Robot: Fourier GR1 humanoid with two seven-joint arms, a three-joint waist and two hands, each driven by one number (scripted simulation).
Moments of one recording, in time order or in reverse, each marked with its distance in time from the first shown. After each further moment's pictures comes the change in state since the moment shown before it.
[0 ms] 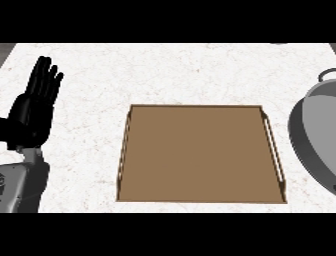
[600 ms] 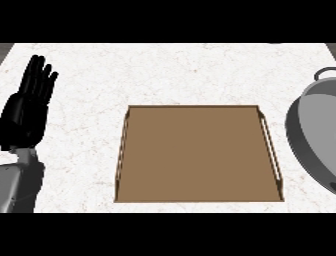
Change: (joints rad) left arm 0.002 0.012 0.015 -0.021 0.002 0.005 0.026; right arm -0.057 -0.023 -0.207 0.035 -0.327 0.216 0.099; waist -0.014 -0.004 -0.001
